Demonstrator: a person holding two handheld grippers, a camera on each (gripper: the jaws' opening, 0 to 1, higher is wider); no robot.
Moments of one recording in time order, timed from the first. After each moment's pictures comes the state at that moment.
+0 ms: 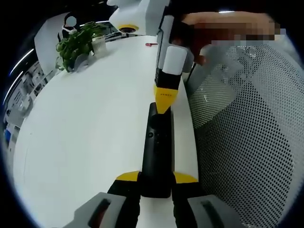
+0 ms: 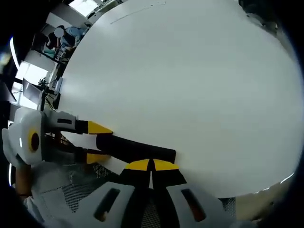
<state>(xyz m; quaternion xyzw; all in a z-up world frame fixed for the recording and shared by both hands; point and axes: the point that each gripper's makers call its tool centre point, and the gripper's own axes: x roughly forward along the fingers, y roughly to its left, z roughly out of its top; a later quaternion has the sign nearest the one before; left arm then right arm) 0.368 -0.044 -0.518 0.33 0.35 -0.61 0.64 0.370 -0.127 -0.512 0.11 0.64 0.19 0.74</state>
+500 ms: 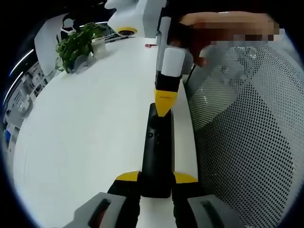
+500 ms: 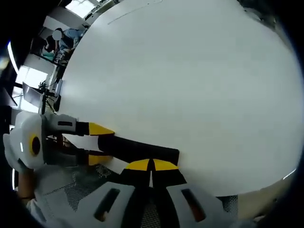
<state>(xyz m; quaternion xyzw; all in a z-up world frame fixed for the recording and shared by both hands) 0.367 -0.048 -0.518 0.33 0.34 -0.61 0.64 0.370 -0.128 -0.514 0.12 0.65 0.19 0.73</state>
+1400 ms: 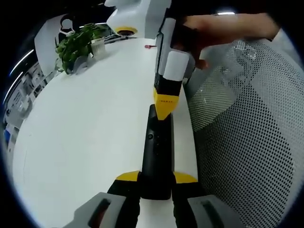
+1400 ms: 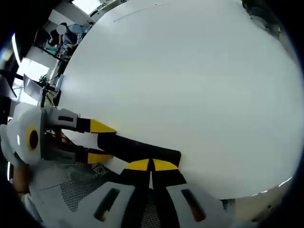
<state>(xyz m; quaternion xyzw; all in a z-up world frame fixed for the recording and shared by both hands) 0.367 -0.051 -0.518 0.32 0.34 -0.61 0.64 0.369 -0.125 -0.515 0.09 0.64 0.20 0.74</state>
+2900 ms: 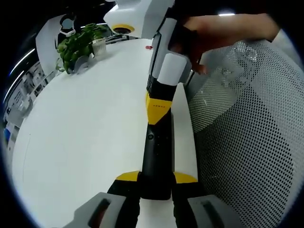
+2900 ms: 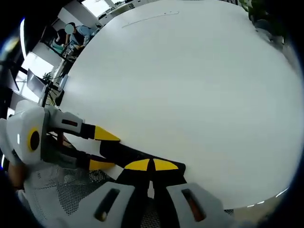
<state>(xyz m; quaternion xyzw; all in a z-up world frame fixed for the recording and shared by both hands) 0.367 -0.051 -0.518 0.32 0.34 -0.61 0.64 0.382 -0.115 -0.512 0.07 0.60 0.22 0.77</state>
